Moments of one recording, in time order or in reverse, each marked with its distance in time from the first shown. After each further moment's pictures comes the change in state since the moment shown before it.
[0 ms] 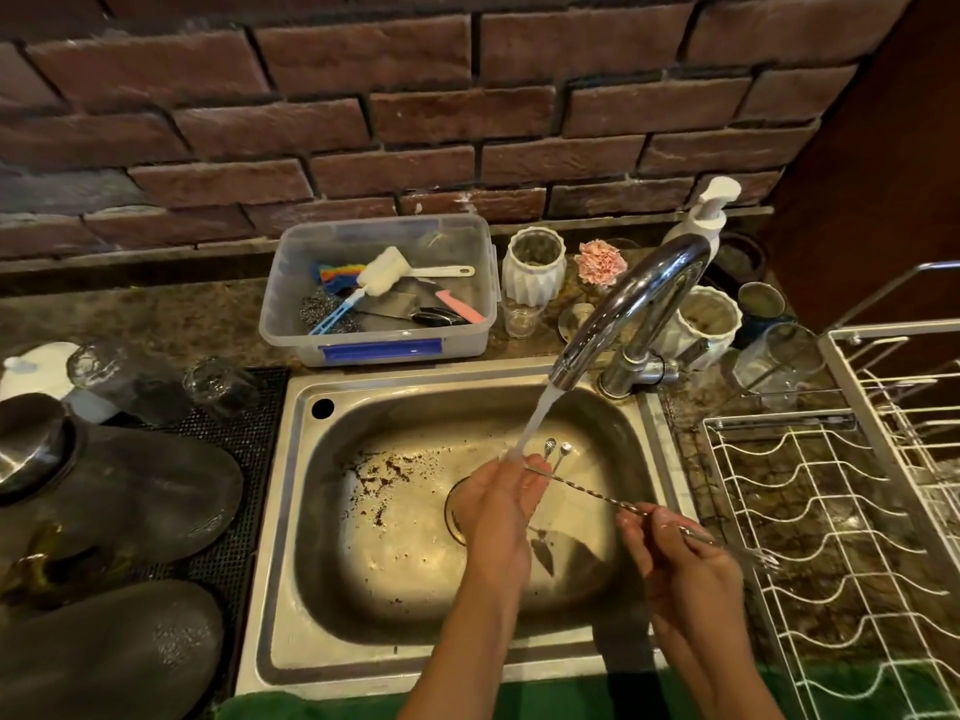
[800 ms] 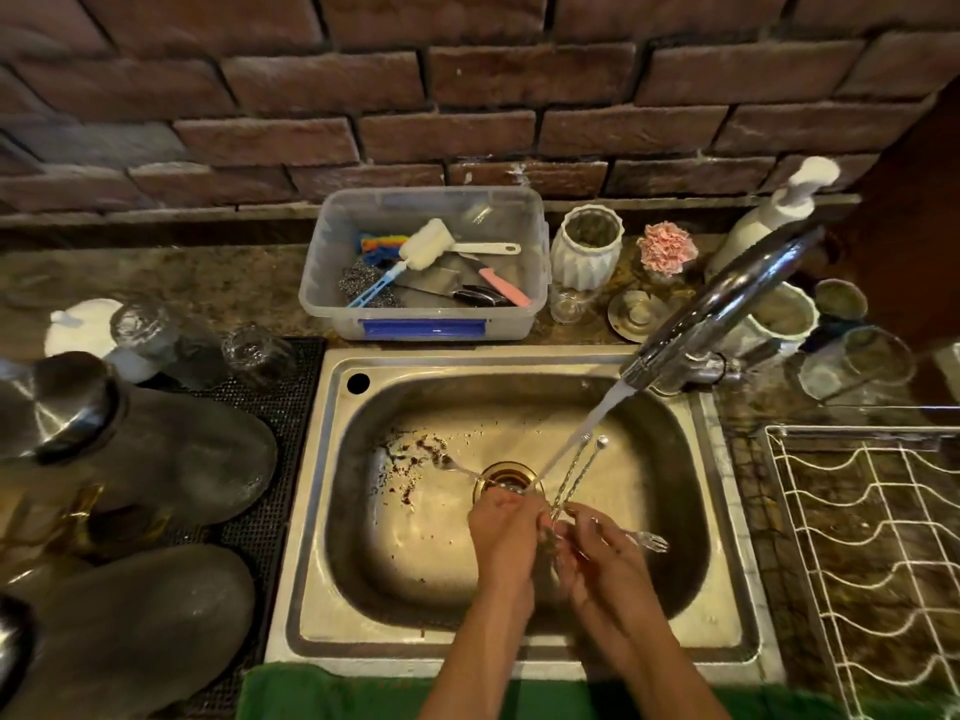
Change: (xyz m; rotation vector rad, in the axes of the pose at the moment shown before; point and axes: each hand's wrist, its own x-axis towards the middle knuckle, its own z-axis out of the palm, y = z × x) left_hand 0.016 -0.009 -0.049 0.405 0.180 -0.054; right_hand 0.018 0.081 0.033 -0.054 -0.166 0.360
